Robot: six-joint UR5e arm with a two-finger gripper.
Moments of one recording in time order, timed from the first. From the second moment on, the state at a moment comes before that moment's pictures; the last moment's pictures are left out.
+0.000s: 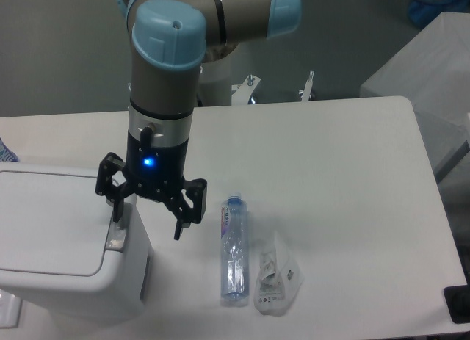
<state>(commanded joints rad) 2.24 -1.88 -1.33 -1.12 1.28 0.45</state>
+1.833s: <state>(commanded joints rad) 2.24 -1.88 -1.34 -1.10 1.28 0.46</state>
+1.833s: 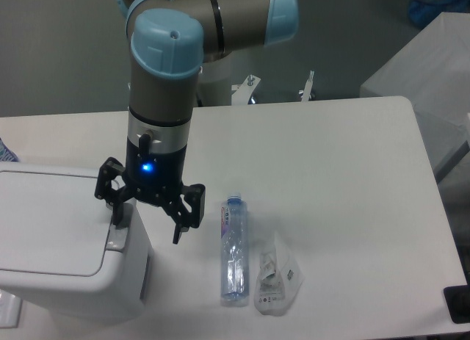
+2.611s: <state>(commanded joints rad) 2.25 -1.89 -1.33 -1.10 1.28 0.46</state>
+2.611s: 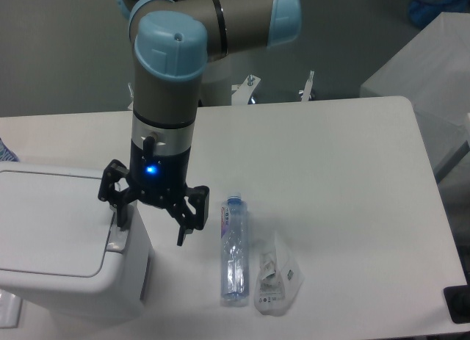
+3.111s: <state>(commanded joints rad) 2.26 -1.88 -1.32 -1.10 1.29 0.45</state>
